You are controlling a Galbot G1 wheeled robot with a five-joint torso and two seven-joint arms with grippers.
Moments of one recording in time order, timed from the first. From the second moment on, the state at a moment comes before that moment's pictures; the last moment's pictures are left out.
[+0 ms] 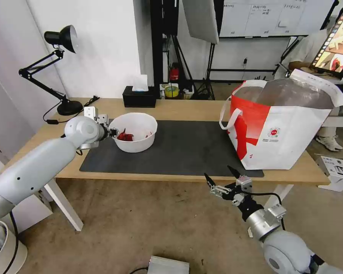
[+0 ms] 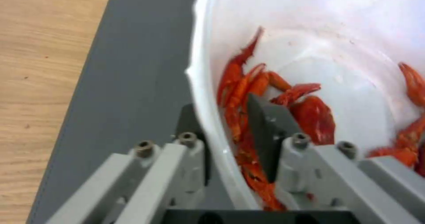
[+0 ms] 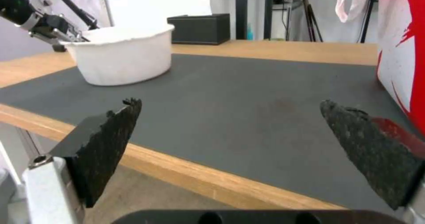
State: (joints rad) left arm 0.16 -0.76 0.40 -1.44 -1.58 0.64 -0.64; right arm -1.43 0.78 0.22 2.09 0.63 0.12 0.14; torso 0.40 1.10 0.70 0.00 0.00
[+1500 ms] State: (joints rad) left arm -0.22 -1.07 0.37 -1.50 -1.77 0.48 -0.65; right arm -1.43 0.78 0.22 2.09 0.63 0.12 0.14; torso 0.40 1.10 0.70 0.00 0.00
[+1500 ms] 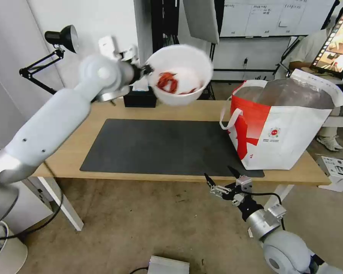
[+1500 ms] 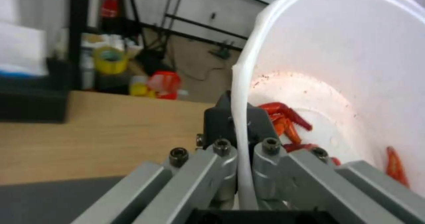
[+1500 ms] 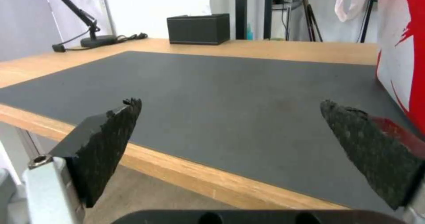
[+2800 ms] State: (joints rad) left arm -0.30 -1.51 0.42 -1.16 -1.70 0.28 -0.82; right arm -1.43 0.78 0.22 2.09 0.63 0.12 0.14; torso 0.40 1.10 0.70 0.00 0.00
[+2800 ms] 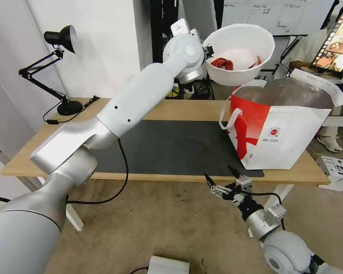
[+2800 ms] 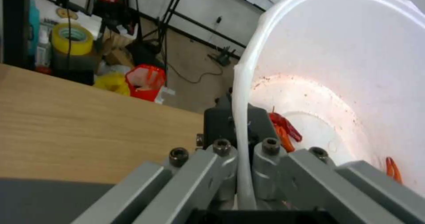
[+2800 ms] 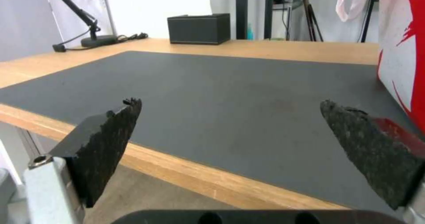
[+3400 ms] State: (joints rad) left arm -0.27 -1.60 0.53 -1.13 -1.48 0.12 -0.65; right arm -1.43 0.78 0.22 2.09 0.63 0.12 0.14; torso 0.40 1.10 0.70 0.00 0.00
